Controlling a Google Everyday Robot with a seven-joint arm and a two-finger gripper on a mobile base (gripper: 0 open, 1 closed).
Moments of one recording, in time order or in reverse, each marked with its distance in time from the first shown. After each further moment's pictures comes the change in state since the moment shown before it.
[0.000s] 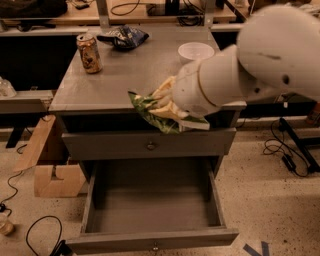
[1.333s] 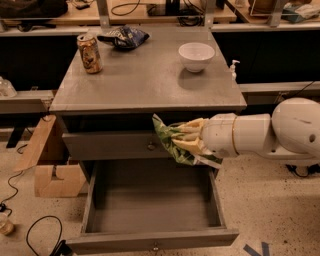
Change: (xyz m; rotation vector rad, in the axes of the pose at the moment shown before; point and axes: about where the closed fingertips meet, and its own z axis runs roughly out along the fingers) arm 0.107 0.038 0.029 0.023 -0.236 0.247
